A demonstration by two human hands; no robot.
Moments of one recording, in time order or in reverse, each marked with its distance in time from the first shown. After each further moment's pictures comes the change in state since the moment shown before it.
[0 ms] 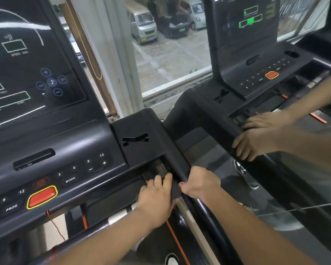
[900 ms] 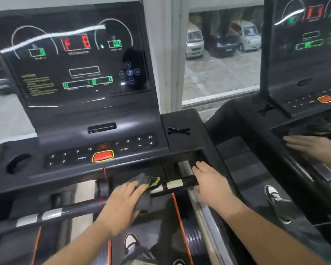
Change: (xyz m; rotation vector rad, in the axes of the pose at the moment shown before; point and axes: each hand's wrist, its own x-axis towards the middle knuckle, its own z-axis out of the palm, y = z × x) left_hand -0.159 -0.133 0.078 -0.088 0.380 -0.074; right_hand -0.022 -0.019 0.064 -0.366 0.211 -0.606
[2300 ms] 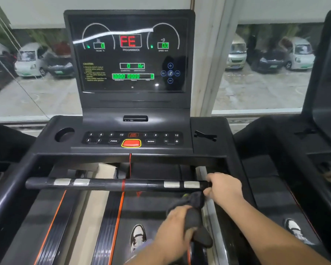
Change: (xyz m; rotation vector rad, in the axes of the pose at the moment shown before) left_hand -0.010 0.154 0.022 -0.780 0.019 -0.453; right_hand 0.024 -0.013 -0.010 -0.060 -0.060 0.035
